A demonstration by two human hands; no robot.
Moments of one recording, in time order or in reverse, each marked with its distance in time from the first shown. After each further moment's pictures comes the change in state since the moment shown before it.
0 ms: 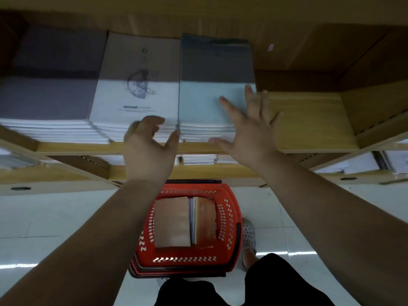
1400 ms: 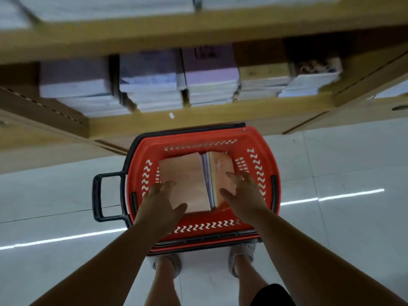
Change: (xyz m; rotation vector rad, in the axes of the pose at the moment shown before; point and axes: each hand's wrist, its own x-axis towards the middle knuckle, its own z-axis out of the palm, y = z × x) left_hand -0.180 -0.286 0.099 0.386 -0.985 -0.257; right_hand -0.165 -0.031 0.374 0.594 -0.466 0.454
